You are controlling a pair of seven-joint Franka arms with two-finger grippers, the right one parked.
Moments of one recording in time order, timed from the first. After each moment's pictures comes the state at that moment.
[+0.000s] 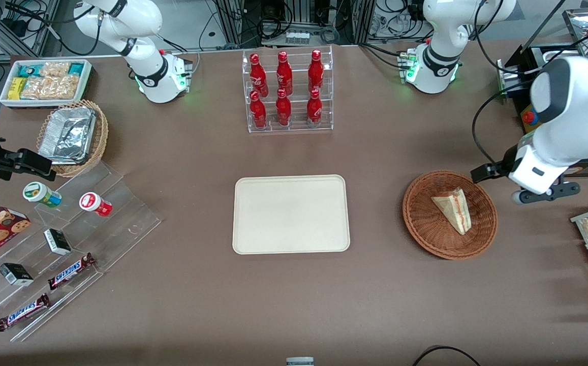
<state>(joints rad) -0.03 0.05 -0.02 -2.00 -0.01 1.94 -0.28</state>
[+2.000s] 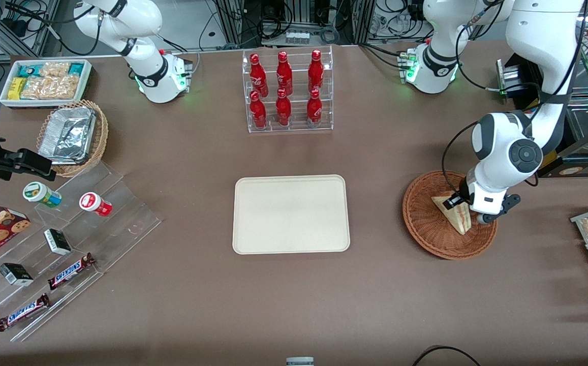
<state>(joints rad) -0.05 0.26 -0.02 -2.24 -0.01 2.46 -0.62</state>
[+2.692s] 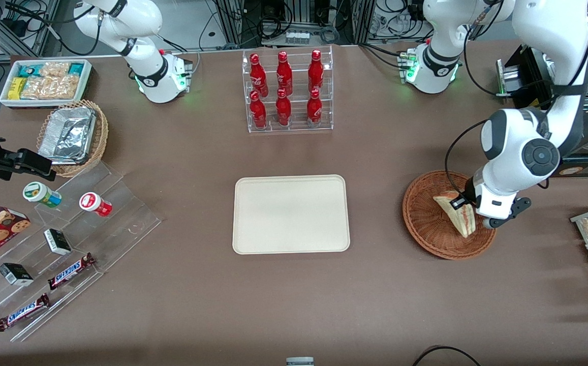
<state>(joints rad) -0.05 0.21 -0.07 -2.05 0.00 2.17 -0.61</state>
